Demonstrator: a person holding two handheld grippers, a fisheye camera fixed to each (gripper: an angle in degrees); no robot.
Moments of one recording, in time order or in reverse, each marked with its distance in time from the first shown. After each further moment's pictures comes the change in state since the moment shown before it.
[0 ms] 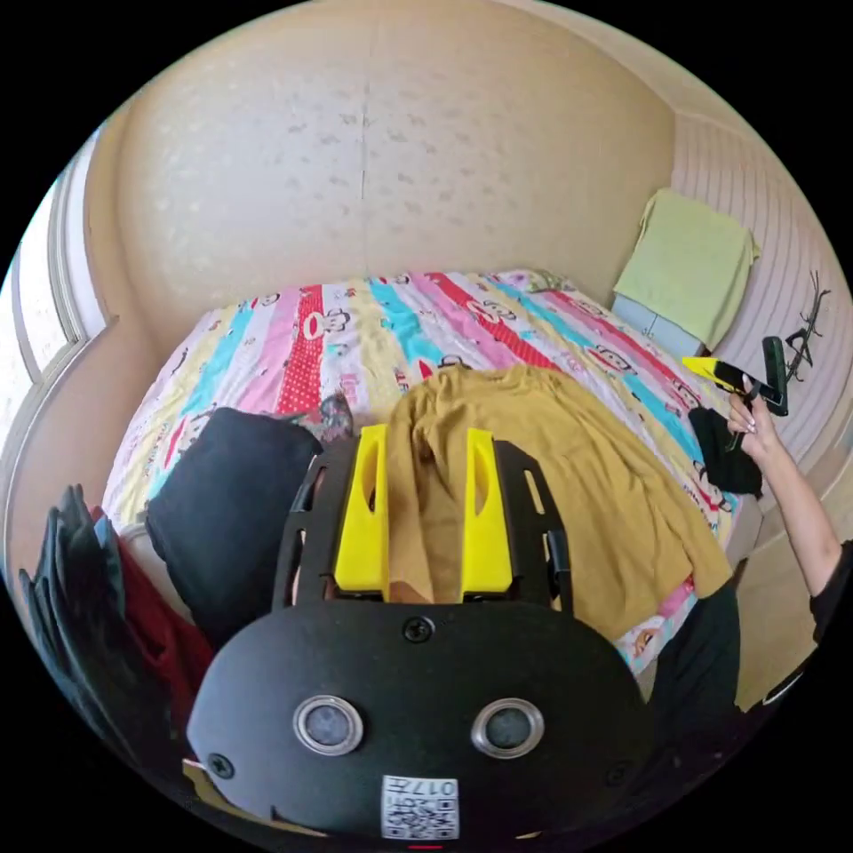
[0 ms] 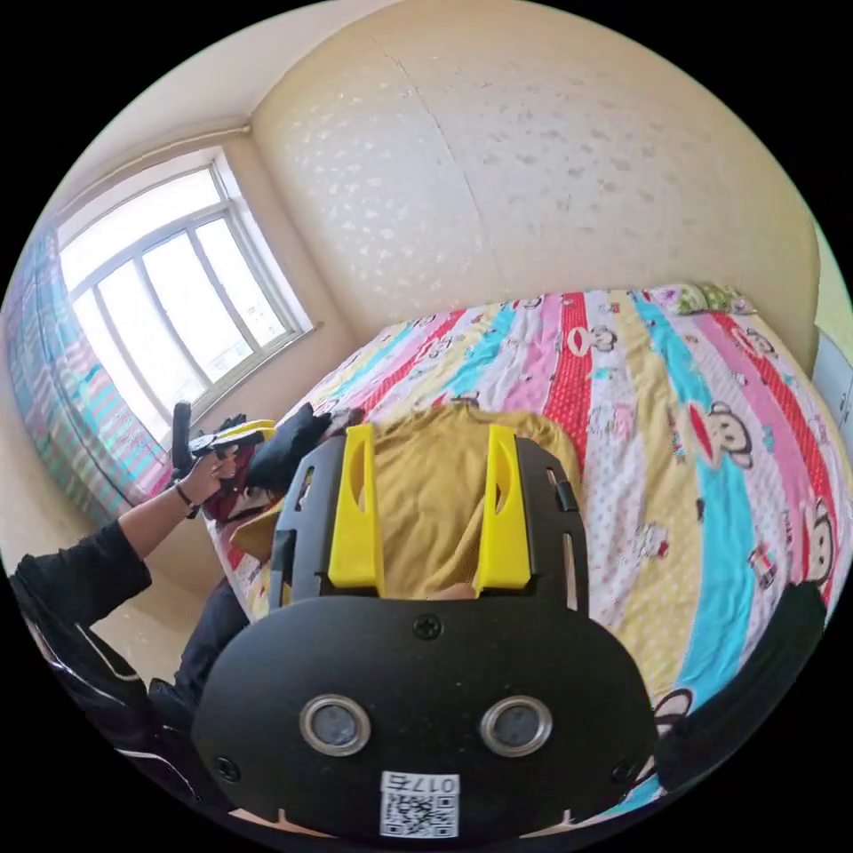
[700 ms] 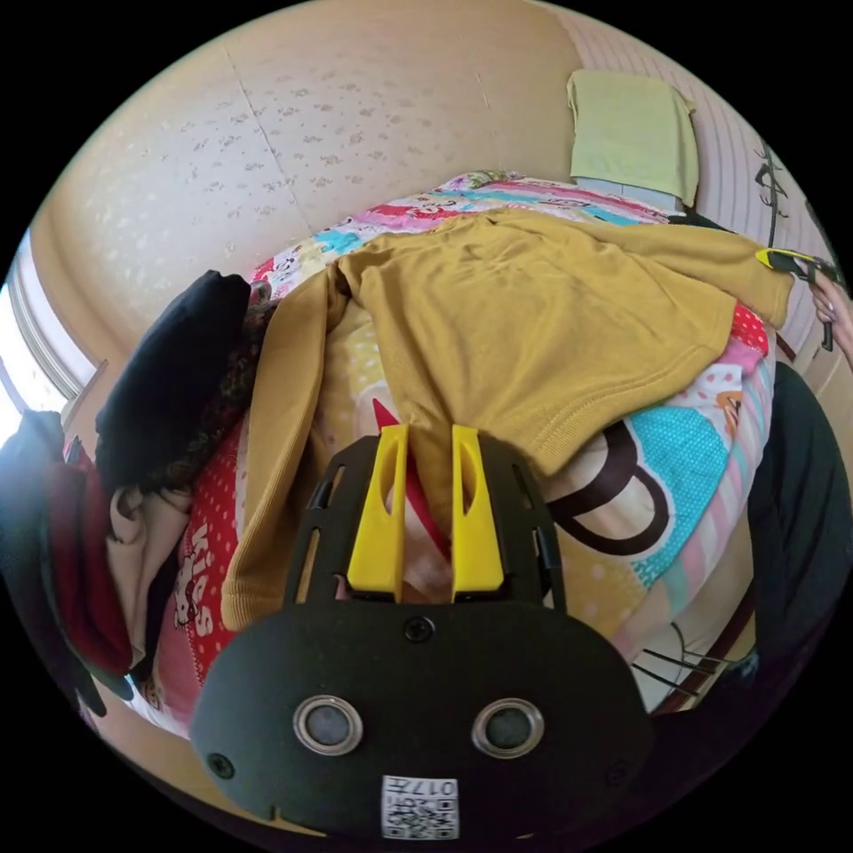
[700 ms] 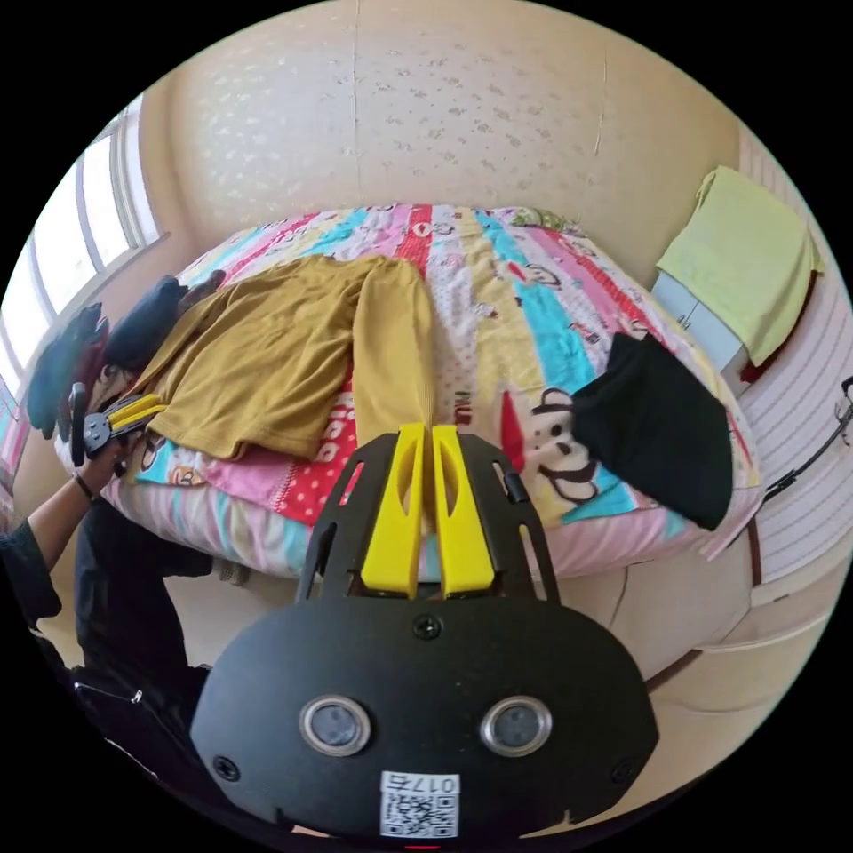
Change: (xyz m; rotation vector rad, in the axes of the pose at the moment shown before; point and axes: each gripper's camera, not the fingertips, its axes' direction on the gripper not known) left arm 0.055 0.101 0.019 -0.078 -0.108 0.221; right arm 0.005 0.182 -0.152 -0.131 0.789 0.066
